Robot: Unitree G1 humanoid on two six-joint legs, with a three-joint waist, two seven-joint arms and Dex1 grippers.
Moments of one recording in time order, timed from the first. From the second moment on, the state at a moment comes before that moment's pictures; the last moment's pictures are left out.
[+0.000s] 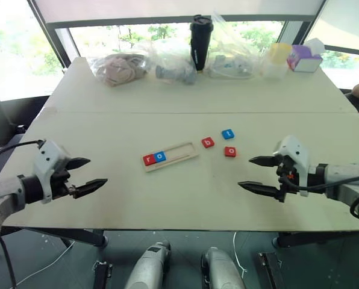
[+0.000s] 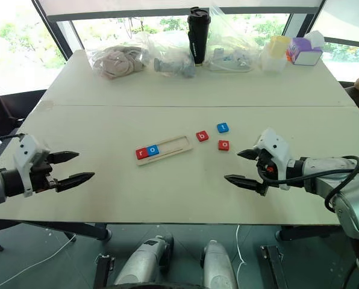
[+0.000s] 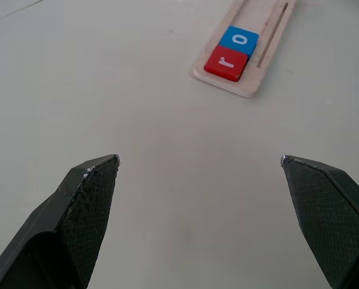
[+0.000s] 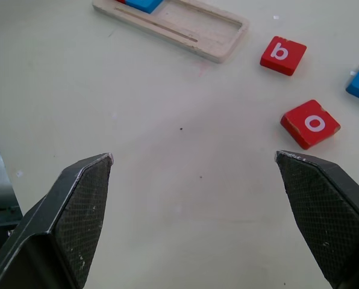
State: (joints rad) left arm 0.03 0.96 0.40 -0.31 -0.56 0.65 -0.94; right arm -0.15 -0.98 -0.17 -0.43 0.61 0.81 0.92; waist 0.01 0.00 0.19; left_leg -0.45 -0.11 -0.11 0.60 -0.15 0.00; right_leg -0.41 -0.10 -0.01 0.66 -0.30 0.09
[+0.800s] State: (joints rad) left arm -0.04 0.97 0.30 -0.21 -0.47 0.57 -0.98; right arm -0.22 -0.94 -0.13 -0.36 0.57 0.79 0.90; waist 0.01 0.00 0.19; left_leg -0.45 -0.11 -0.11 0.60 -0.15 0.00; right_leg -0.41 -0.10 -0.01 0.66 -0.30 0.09
